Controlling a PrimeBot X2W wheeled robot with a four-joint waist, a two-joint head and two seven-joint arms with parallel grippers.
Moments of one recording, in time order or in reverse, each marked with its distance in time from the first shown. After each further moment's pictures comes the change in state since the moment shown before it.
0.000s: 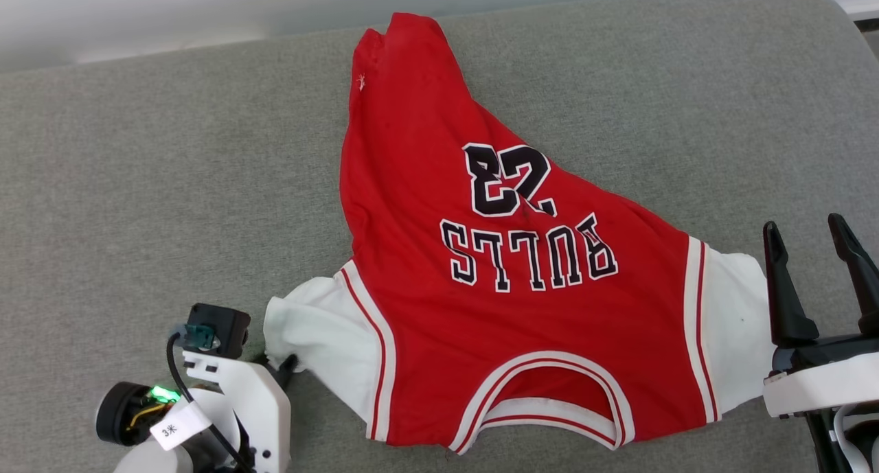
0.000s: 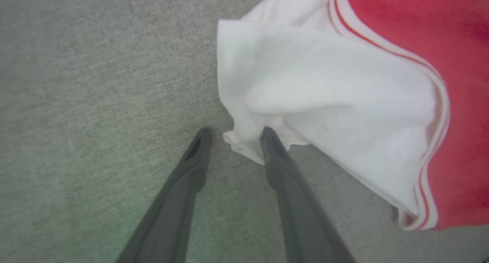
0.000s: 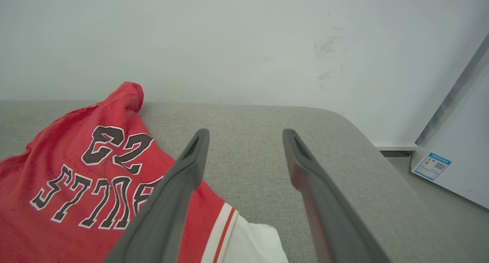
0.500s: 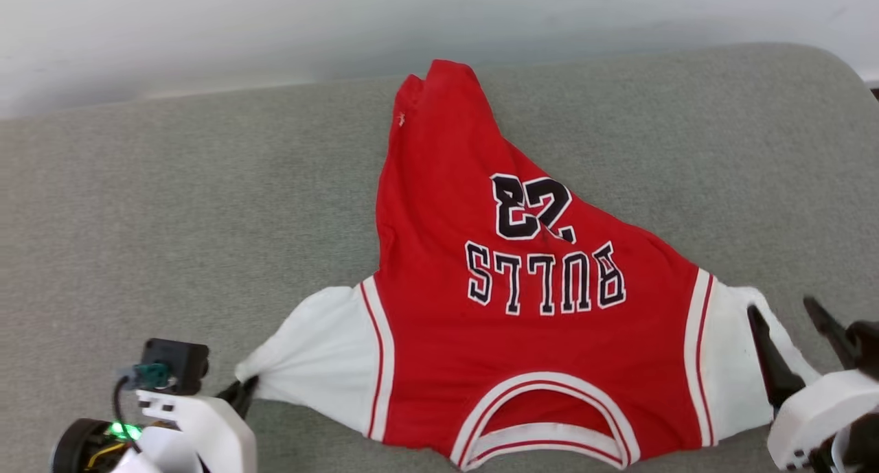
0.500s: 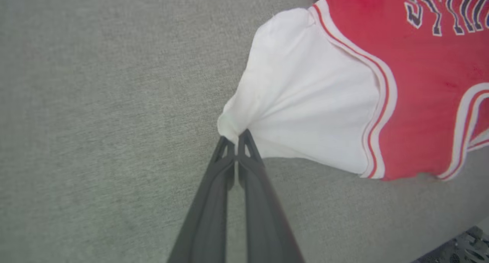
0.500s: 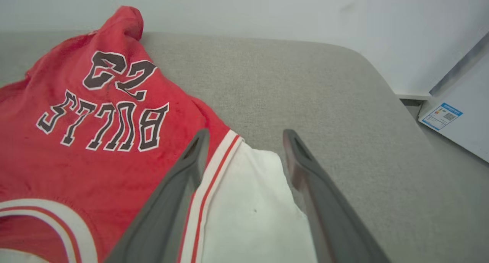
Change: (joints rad) left arm 0.143 0.044 0.083 -0.144 -0.033 0.044 -0.078; right arm 0.067 -0.049 0.007 0.060 0.013 0.000 0.247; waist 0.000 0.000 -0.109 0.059
